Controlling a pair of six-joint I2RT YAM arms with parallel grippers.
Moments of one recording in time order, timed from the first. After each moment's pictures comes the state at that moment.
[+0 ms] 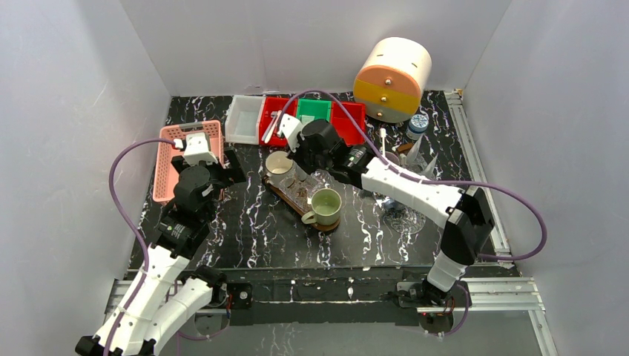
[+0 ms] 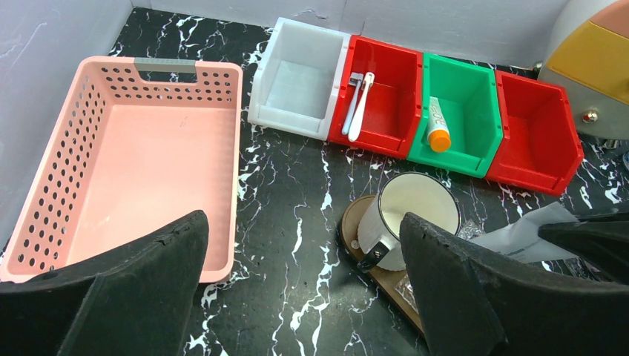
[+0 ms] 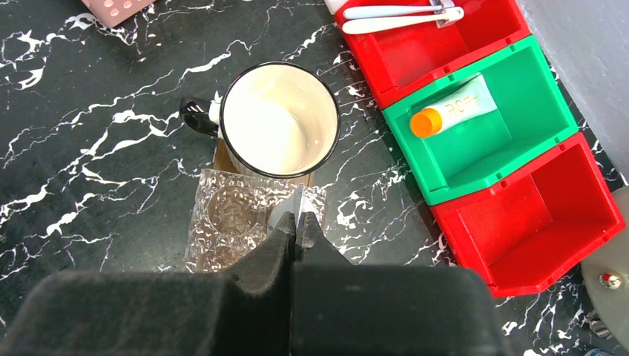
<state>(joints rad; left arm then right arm) -0.42 0.68 0.81 -0.34 -0.48 -0.21 0.95 1.67 1.50 -0.35 0.06 -0.22</state>
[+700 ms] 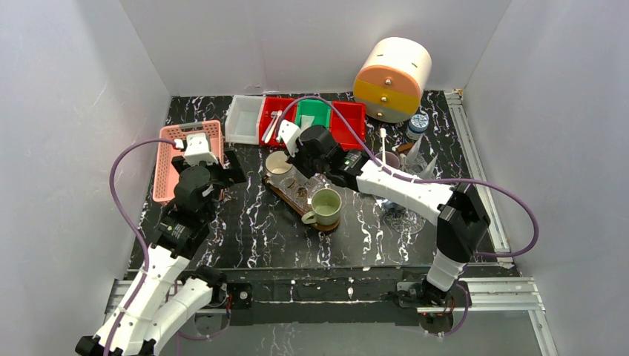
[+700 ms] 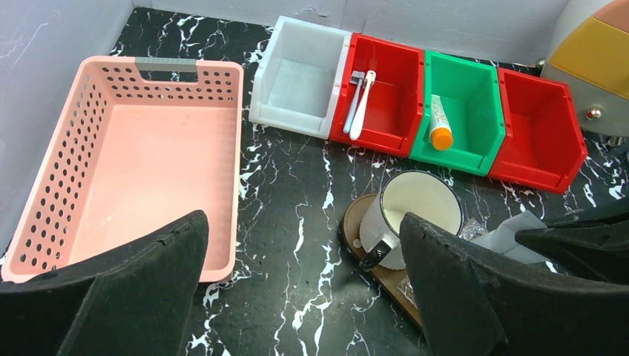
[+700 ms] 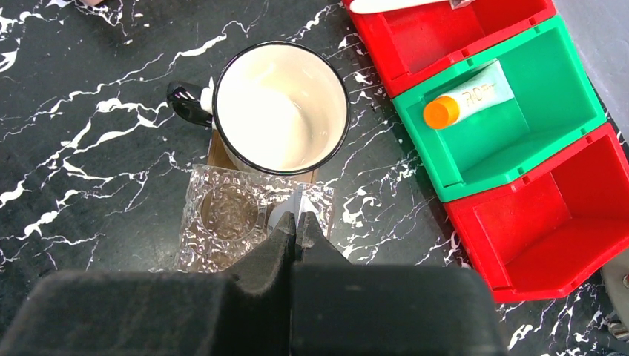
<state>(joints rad) -0.42 0.68 0.81 -0.34 -0.48 -0.20 0.95 1.71 1.45 -0.29 0.07 -0.22</state>
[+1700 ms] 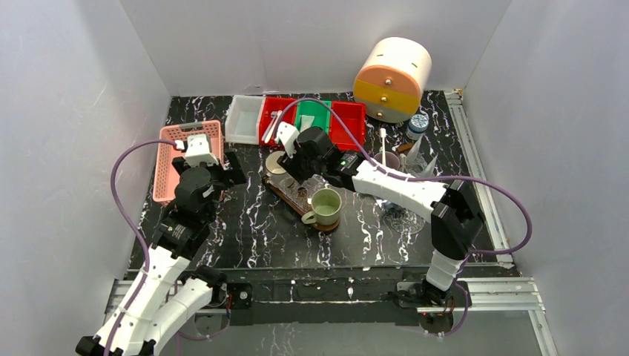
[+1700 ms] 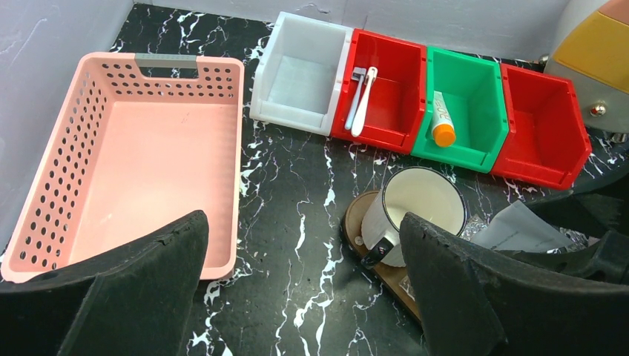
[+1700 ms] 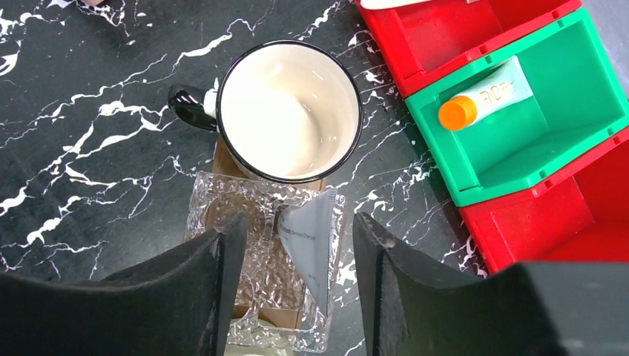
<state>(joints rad) -0.42 0.67 0.79 -0.34 -0.48 -0.20 0.95 1.75 1.44 -0.27 0.06 -0.20</state>
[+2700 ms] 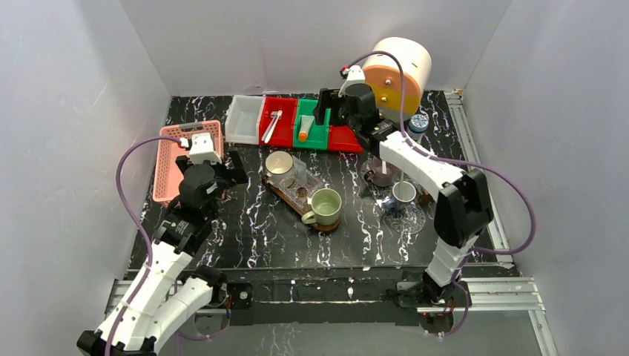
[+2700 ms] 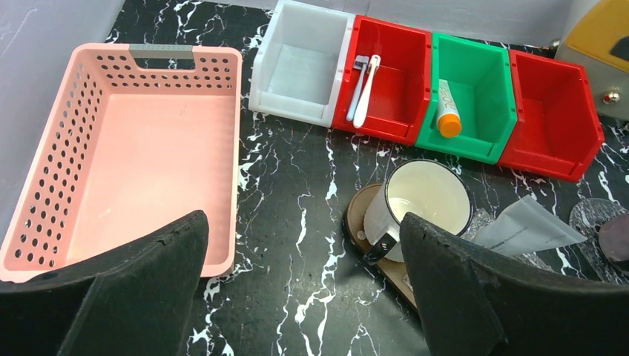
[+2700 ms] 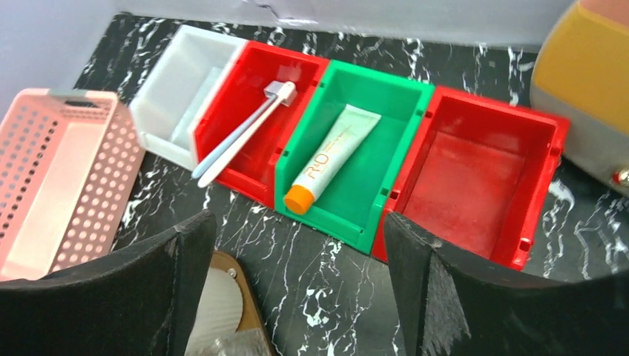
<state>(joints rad) -0.42 0.71 0.79 -0.34 -0.48 -0.20 0.64 1.74 1.51 -0.06 0.11 0.31</state>
